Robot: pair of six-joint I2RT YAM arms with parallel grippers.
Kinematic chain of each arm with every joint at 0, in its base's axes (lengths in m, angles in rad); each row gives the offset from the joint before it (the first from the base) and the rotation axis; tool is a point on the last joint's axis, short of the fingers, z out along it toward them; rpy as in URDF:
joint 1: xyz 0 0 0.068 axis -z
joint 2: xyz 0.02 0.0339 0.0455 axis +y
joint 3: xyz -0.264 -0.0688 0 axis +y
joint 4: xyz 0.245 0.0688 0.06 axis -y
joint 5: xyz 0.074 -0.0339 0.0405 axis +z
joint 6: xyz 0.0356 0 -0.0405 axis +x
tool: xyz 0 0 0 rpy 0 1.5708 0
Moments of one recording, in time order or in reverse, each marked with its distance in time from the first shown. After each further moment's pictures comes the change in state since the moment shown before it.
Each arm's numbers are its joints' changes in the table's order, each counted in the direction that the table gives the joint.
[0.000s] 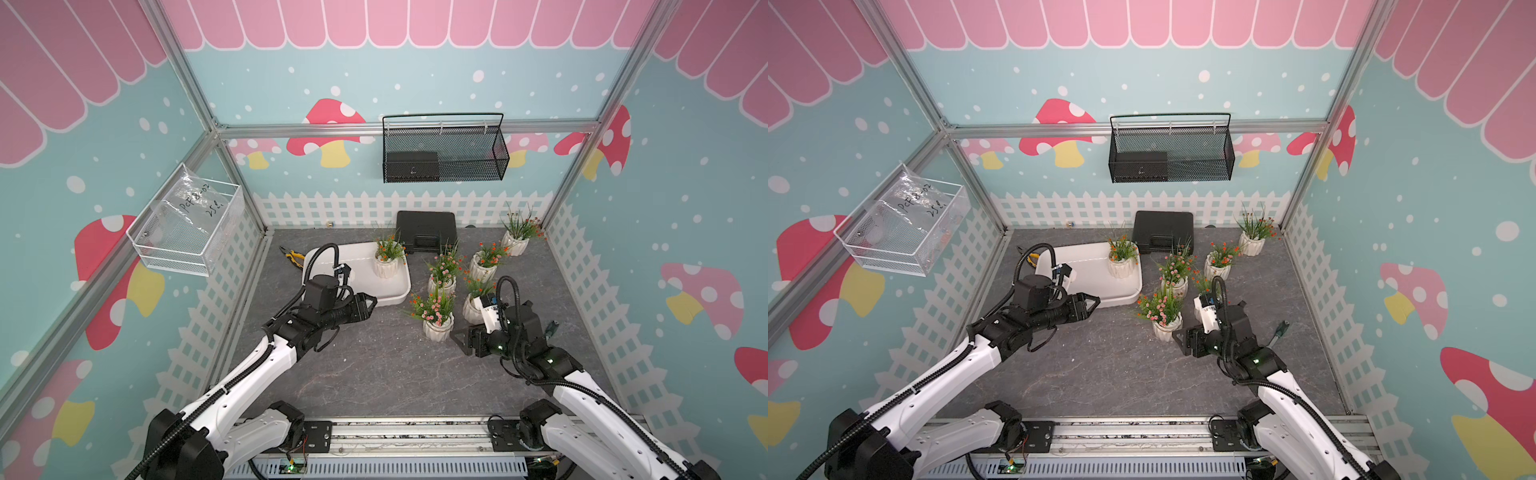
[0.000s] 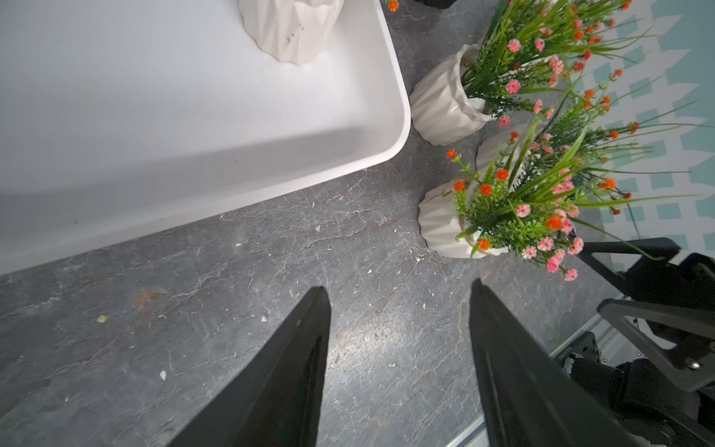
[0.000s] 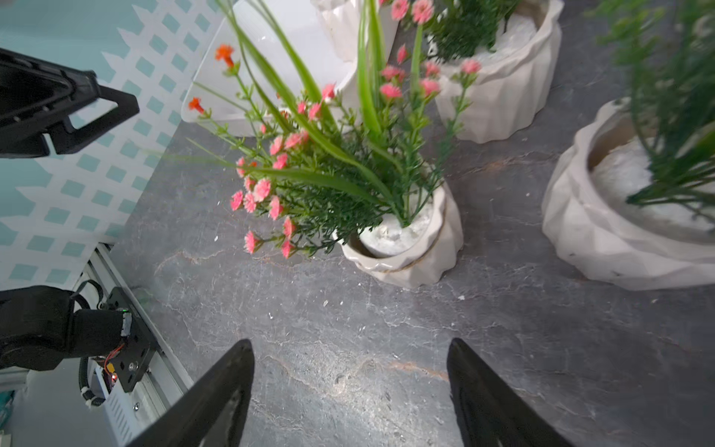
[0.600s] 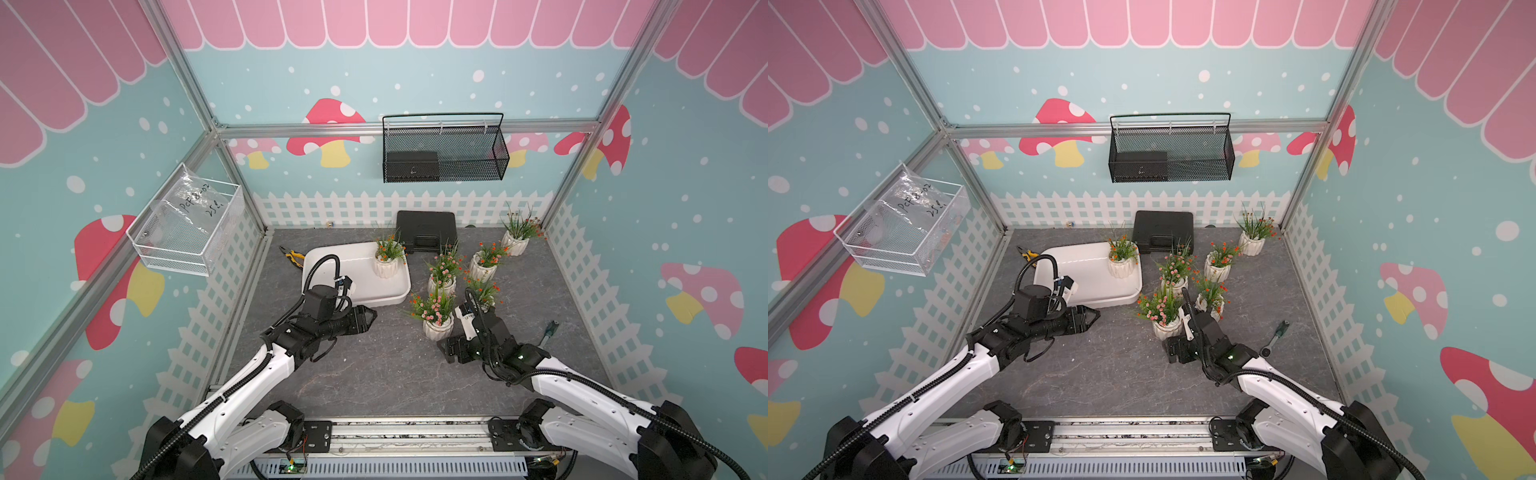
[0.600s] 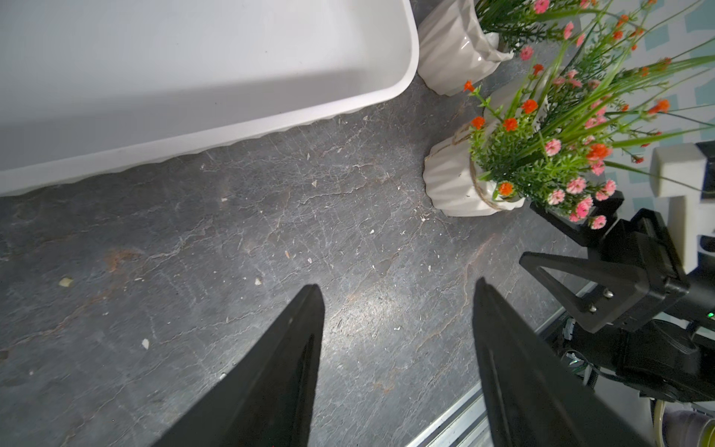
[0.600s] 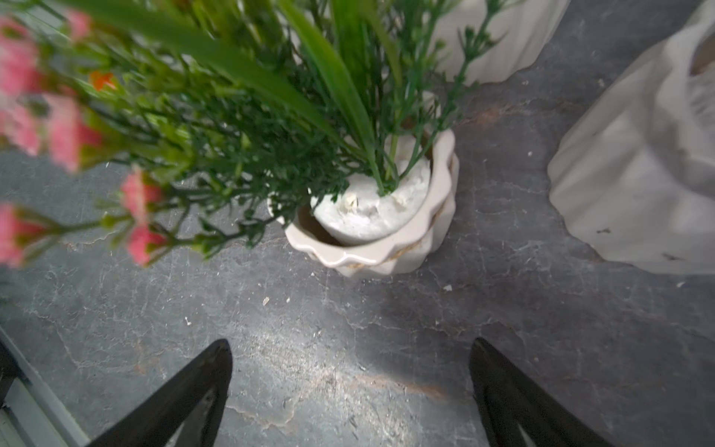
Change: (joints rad) left arm 0.000 -0.018 0.071 -0.016 -0.059 0.027; right arm -0.181 0.208 0.044 0.158 -0.272 0.011
